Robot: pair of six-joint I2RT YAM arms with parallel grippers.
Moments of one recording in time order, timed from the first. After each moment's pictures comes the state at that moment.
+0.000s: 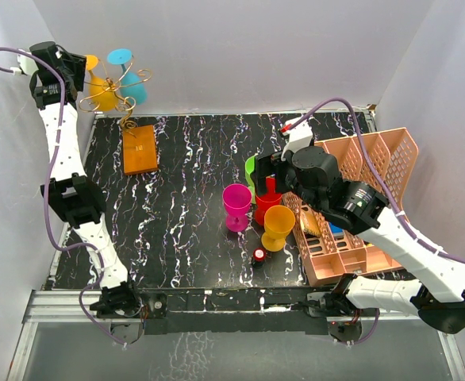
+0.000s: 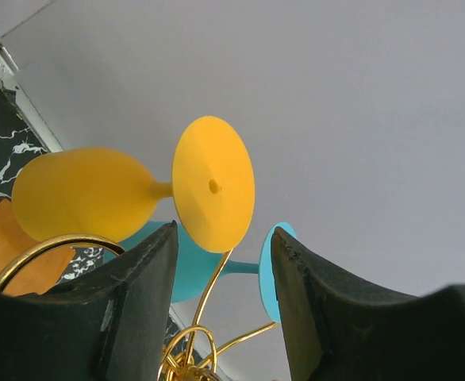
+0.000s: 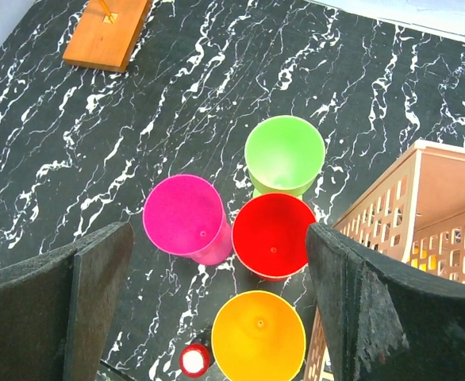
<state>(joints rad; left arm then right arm) 0.27 2.14 2.44 -0.60 -0.05 -1.10 0.88 1.09 1.34 -0.64 0.38 0.26</state>
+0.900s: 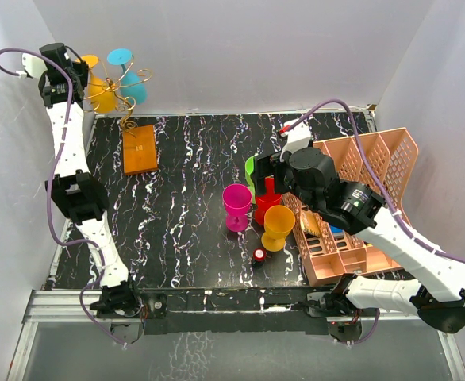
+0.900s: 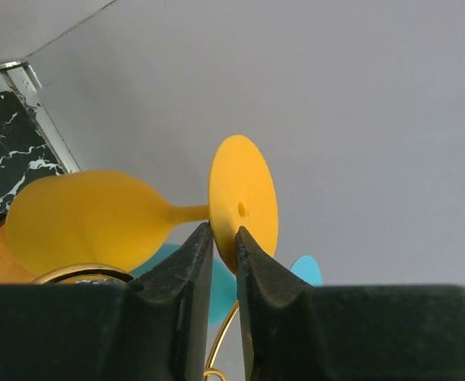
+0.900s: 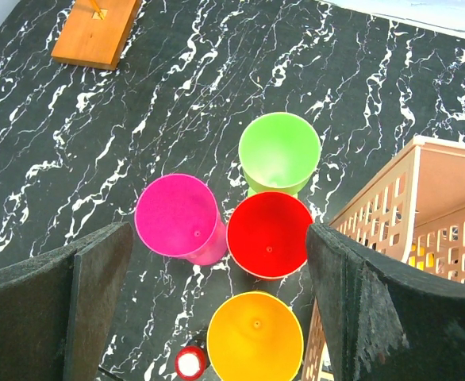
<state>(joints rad) 0.24 2.19 2.46 -0.58 -0.17 -1.12 0.87 1.09 1.32 -0.63 0.39 0.26</state>
